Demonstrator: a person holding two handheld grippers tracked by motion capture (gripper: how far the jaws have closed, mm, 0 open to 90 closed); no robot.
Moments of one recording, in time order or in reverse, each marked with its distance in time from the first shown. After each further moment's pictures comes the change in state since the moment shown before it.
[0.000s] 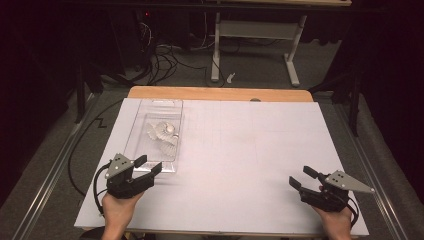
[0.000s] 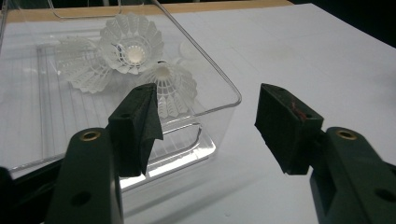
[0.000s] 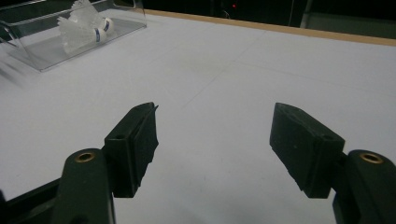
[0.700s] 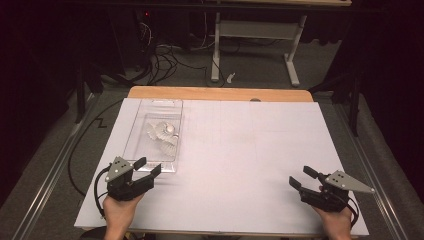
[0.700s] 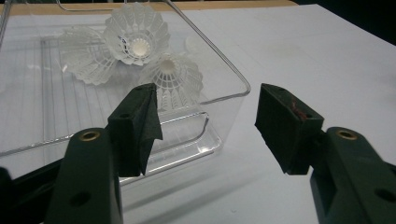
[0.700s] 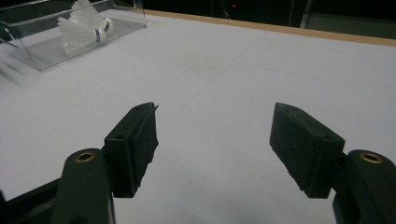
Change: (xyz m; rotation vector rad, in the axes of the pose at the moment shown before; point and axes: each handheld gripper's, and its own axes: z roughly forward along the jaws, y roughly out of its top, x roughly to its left) left arm 0.003 -0.011 0.003 -0.013 0.014 -0.013; right arm 0.000 0.000 0.000 -0.001 0.000 0.001
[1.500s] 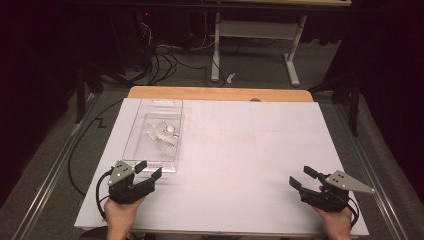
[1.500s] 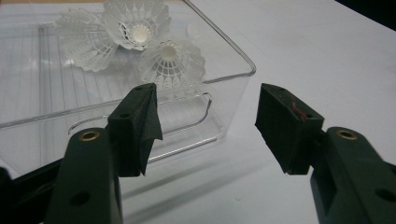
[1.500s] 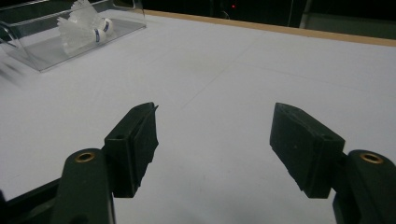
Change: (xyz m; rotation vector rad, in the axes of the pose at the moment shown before) left arm 0.000 -0.012 0.004 0.017 0.009 0.006; right arm 0.000 0.000 0.000 -0.001 -0.001 -0.001
